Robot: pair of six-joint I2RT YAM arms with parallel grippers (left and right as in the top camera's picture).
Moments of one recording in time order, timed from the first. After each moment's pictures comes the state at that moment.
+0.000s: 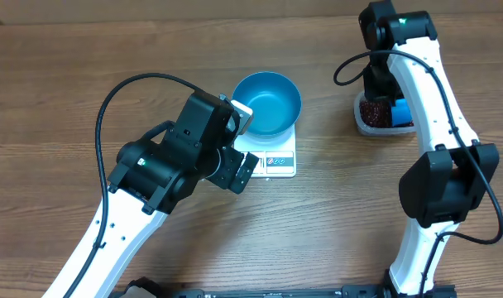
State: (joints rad) left arm -0.56 1.31 1.42 -1.14 -0.01 -0.02; right arm 0.12 2.10 2.06 -1.49 0.43 0.16
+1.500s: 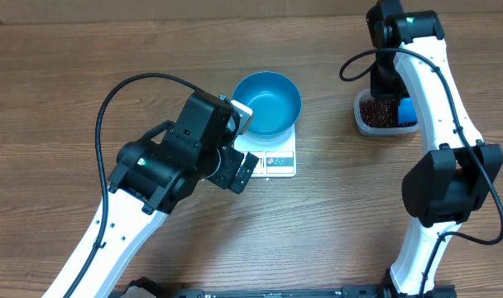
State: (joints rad) left arm -0.56 1.31 1.42 -1.14 -0.01 -0.02; right arm 0.10 2.10 2.06 -1.47 0.44 0.21
